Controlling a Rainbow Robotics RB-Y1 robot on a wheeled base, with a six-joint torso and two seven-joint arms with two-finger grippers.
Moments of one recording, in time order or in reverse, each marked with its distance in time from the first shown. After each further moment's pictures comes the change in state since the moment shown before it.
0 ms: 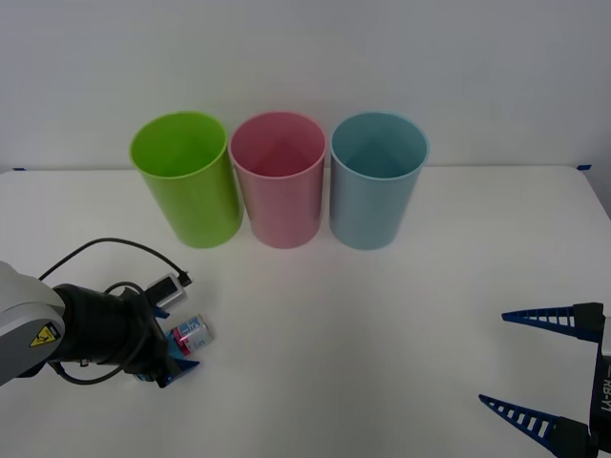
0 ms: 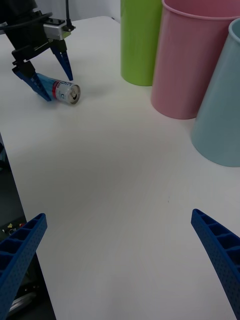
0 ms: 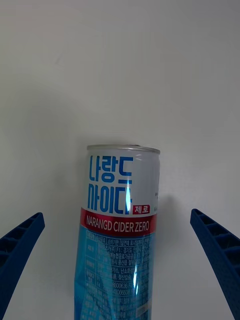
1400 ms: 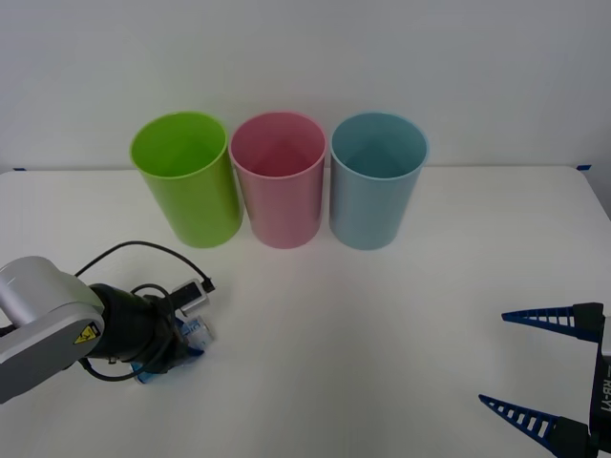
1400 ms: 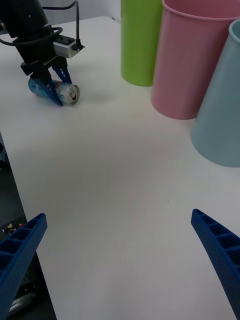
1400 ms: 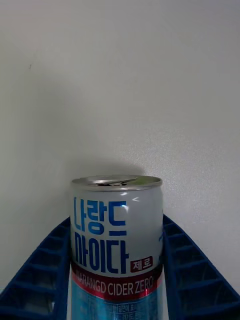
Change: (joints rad) right arm 0.000 0.000 0.000 0.000 0.000 0.000 0.000; left arm -0.072 -0.113 -0.059 0.072 -0.115 -0.076 0.014
